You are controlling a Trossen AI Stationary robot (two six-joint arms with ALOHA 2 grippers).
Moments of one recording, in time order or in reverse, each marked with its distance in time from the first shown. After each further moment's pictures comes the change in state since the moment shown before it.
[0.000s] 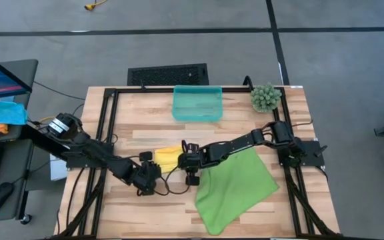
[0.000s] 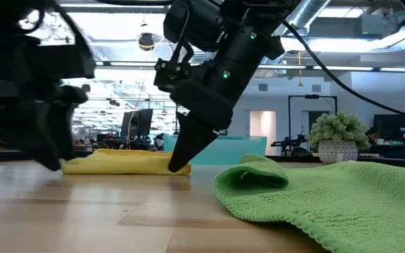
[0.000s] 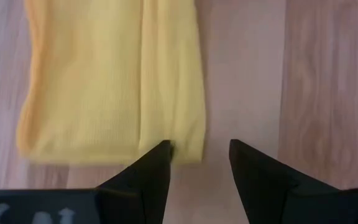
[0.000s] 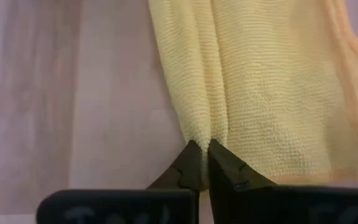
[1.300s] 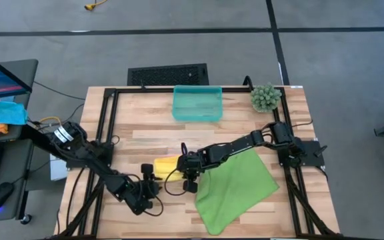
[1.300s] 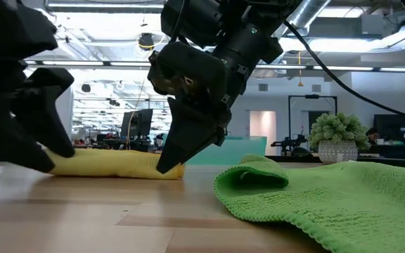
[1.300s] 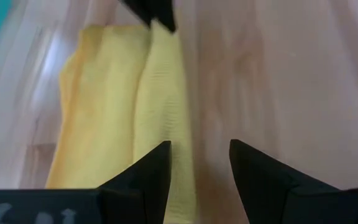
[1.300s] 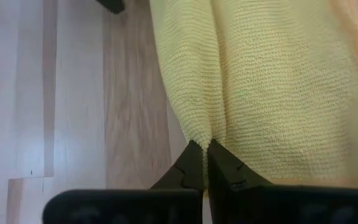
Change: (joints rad) left arm -0.210 0.132 0.005 0.243 -0.294 0.054; right arm 0.012 0.005 0.009 0.064 -0.214 0.215
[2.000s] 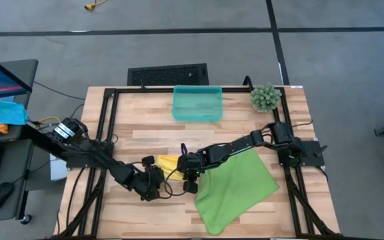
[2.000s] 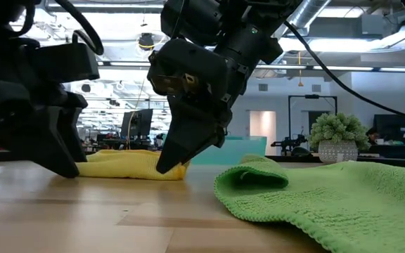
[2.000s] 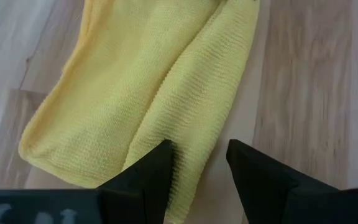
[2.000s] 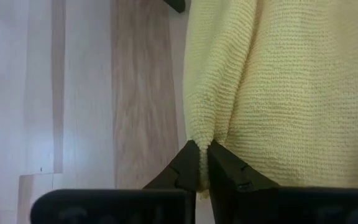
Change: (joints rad) left arm 0.181 -0.008 -0.002 -0.066 0.214 -0.170; right arm 0.002 0.000 0.000 0.004 -0.027 0.004
